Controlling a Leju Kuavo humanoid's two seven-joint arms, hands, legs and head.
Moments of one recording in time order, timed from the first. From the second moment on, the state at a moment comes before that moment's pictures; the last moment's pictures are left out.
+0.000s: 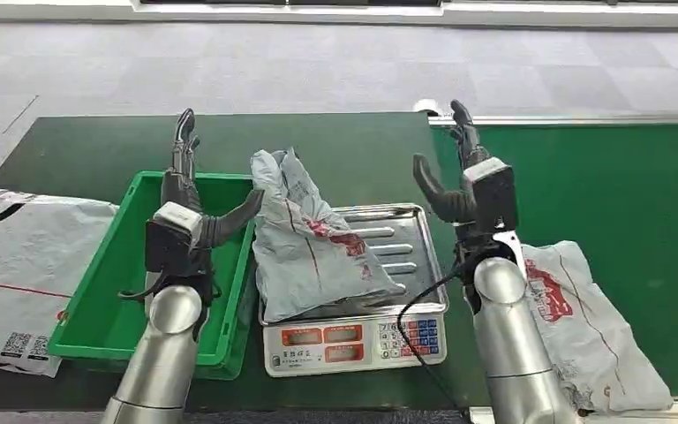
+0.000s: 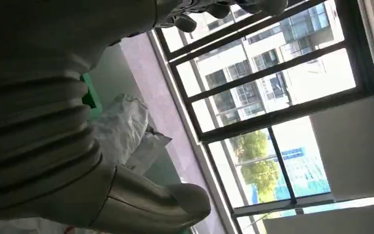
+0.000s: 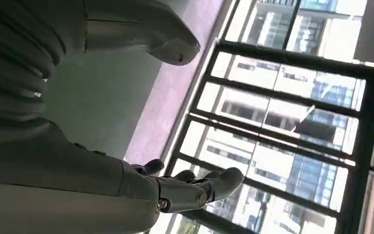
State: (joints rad) left arm -0.36 -0.18 -0.17 -1.42 -0.40 0.24 -0.43; right arm -0.45 0.12 0.19 -1.30 0.25 -0.13 -0.43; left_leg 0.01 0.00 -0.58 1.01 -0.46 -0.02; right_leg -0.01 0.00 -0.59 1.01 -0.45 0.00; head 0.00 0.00
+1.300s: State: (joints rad) left arm -0.64 -0.20 -0.31 -0.70 -1.12 0.14 0.14; right arm -0.04 0.17 -0.05 -1.75 0.20 -0.45 -0.60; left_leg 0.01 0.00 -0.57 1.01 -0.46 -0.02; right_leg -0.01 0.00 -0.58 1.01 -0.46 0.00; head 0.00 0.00
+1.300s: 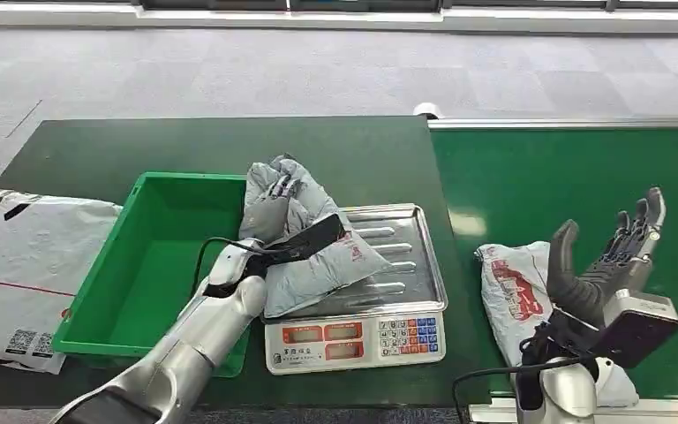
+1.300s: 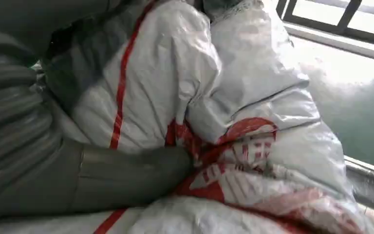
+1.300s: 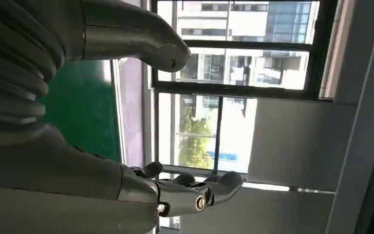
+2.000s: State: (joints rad) left arm -0.36 -0.15 -0.16 -1.26 -0.61 0.17 -0.22; right arm 0.11 0.20 -0.09 -1.83 0.18 -0.41 -0.60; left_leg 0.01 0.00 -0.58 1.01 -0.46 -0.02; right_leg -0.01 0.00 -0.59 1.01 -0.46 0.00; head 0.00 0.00
